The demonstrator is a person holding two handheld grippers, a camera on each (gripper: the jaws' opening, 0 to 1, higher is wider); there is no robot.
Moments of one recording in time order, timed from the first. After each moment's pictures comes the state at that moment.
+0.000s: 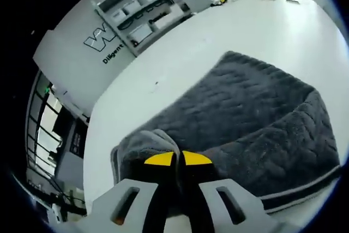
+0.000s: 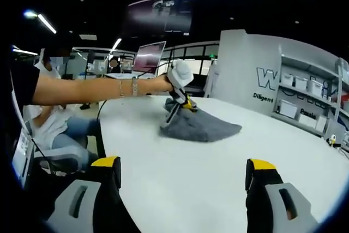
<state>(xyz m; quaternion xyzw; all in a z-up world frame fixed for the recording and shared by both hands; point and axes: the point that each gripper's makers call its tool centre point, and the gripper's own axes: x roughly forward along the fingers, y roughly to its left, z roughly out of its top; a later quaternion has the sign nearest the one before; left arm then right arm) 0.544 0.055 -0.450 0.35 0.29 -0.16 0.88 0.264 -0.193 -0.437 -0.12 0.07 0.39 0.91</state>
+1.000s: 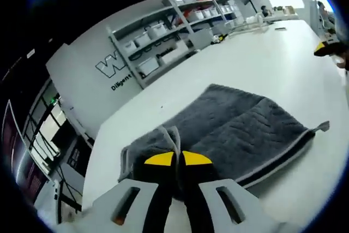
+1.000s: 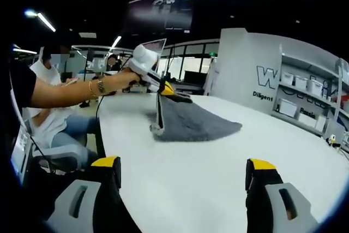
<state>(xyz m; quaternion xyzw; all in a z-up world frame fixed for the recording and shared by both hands) 0.441 0.067 -0.409 0.30 0.15 -0.20 0.92 0.263 -0.191 -0.441 -0.13 0.08 0.39 0.91</state>
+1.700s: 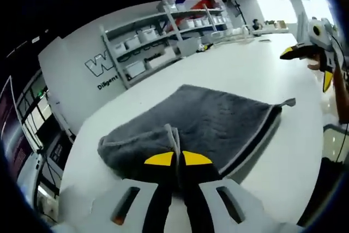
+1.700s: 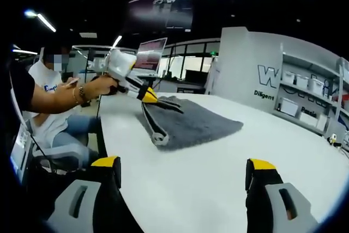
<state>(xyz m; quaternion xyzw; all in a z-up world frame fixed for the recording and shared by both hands) 0.372 0.058 -0.441 0.25 0.15 -0.26 0.92 0.262 -0.189 -0.443 -0.13 0.08 0.39 0.91</state>
